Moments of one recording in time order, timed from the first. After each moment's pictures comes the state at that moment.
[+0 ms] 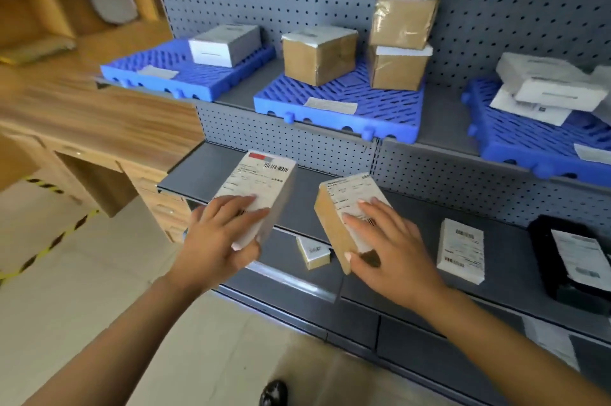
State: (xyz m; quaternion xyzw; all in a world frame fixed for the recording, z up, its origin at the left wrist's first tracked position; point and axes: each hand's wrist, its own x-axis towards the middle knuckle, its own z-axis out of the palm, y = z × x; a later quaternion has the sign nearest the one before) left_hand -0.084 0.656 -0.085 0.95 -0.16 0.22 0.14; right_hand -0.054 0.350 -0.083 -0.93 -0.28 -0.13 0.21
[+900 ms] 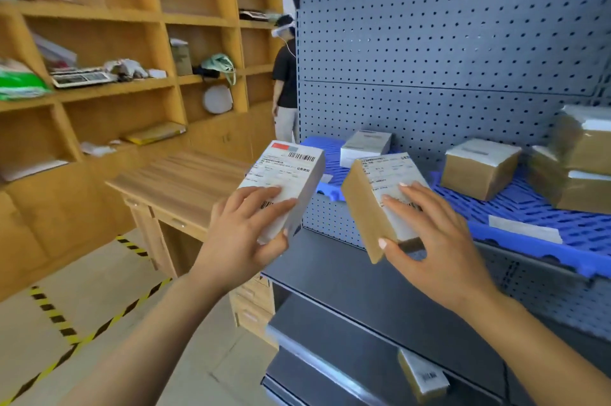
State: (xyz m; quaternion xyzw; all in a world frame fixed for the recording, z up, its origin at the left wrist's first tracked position) left_hand -0.051 0.900 0.043 0.91 -0.11 0.39 0.09; right_hand 0.019 0.615 0.040 -0.84 -0.34 -0.31 0.28
